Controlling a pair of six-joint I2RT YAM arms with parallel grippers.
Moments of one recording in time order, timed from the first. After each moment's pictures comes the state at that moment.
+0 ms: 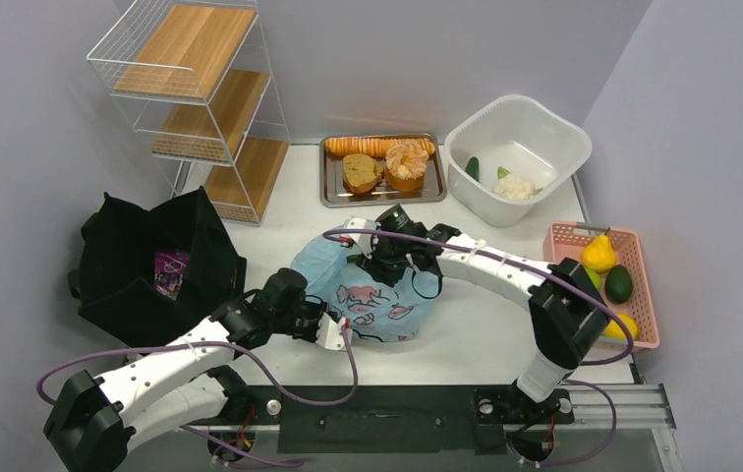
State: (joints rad) left arm -0.77 0.92 0.50 -0.40 0.37 0.99; right arm 0.79 1.64 1.18 -0.47 -0.23 -0.40
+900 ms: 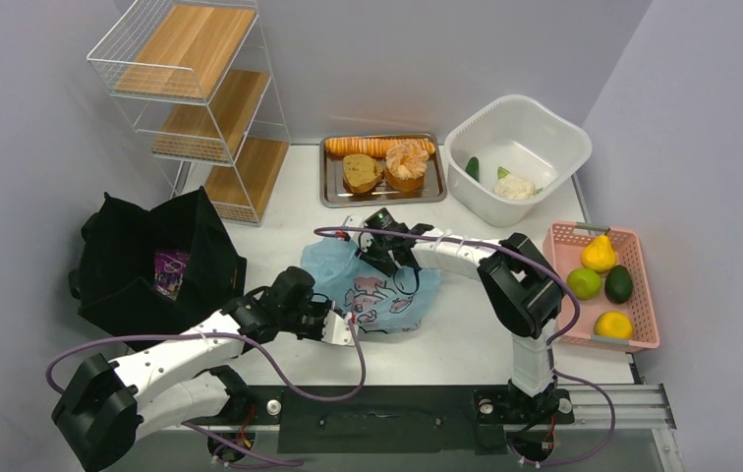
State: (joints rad) left arm -0.78 1.01 0.50 -0.36 0.37 0.93; right arm 0.76 1.93 1.25 -0.31 0.06 -0.40
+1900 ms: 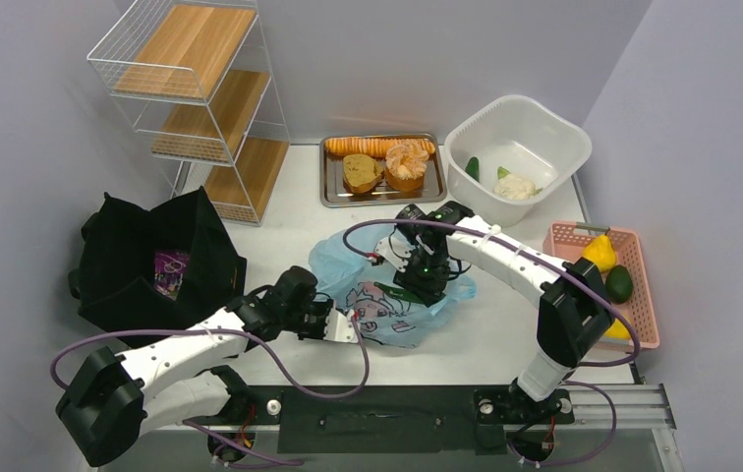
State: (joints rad) left arm -0.78 1.05 0.51 -0.35 0.36 0.89; right arm 0.72 1.66 1.34 -1.15 -0.16 -0.48
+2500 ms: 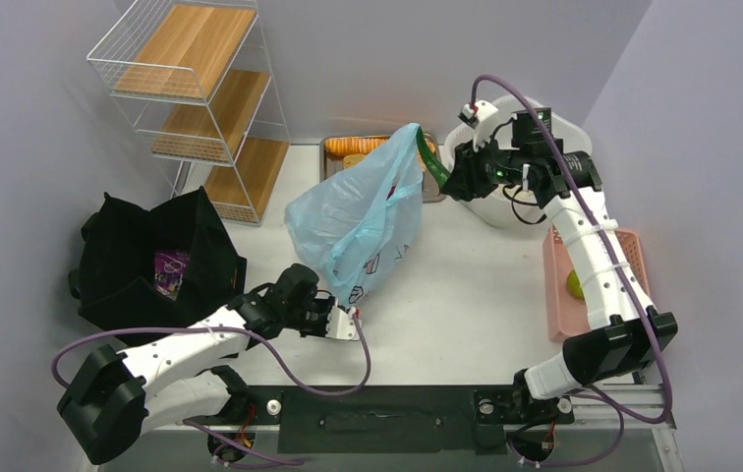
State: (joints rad) left arm -0.78 1.07 0.52 -0.33 0.36 0.89; right arm 0.25 1.47 1.69 -0.93 -0.53 -0.24
